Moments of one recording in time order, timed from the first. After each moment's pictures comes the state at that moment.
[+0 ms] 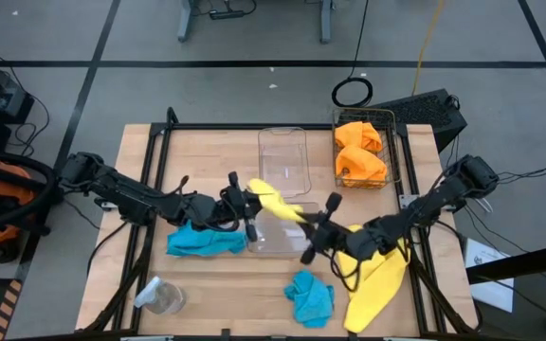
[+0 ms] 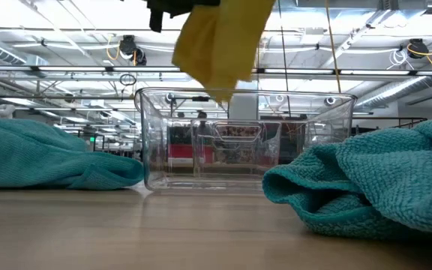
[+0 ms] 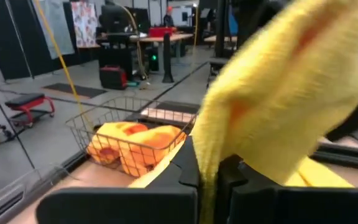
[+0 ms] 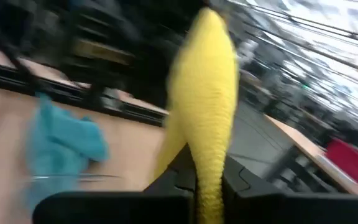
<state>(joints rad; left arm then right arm) -0.27 1.42 0.83 0.59 -0.59 -0.01 0.52 1.49 0.92 0.49 0.99 -0.40</state>
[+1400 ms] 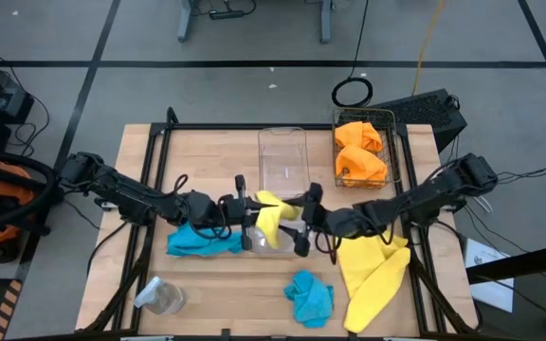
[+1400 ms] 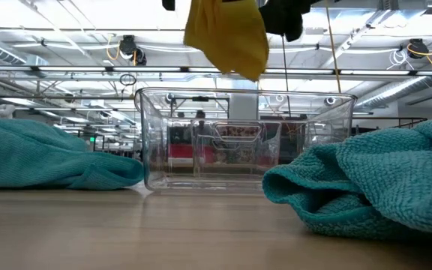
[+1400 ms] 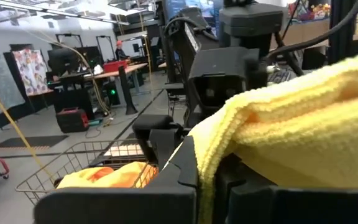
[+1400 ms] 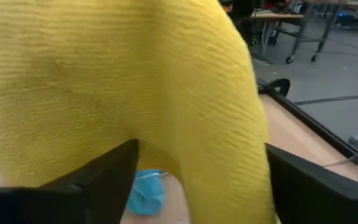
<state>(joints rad) -0.27 1.42 0.83 0.69 -0.37 0.20 0.32 1.49 0.92 0.31 0.57 0.16</state>
